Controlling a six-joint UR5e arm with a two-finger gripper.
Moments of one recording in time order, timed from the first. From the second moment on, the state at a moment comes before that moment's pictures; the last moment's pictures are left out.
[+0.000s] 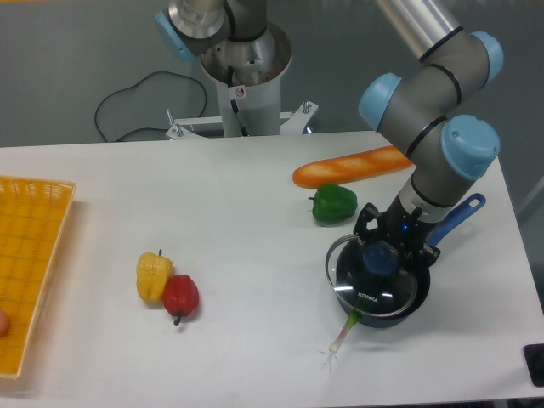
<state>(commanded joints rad) 2.75 -2.06 -1.45 -1.23 1.25 1.33</state>
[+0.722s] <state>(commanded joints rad) 2.75 -2.08 -1.44 -1.23 1.25 1.33</state>
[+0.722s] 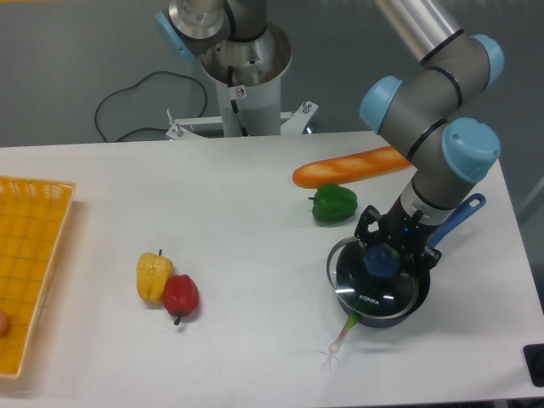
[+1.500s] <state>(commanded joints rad) 2.76 -2.09 -1.43 -1.20 1.25 1.35</state>
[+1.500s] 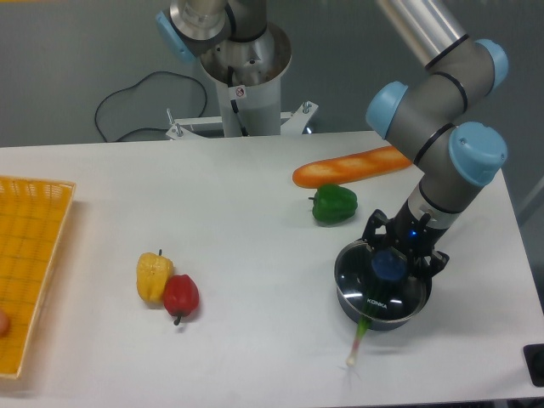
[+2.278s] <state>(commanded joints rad) 2.76 -2.08 -1.43 -1.20 1.26 1.34</state>
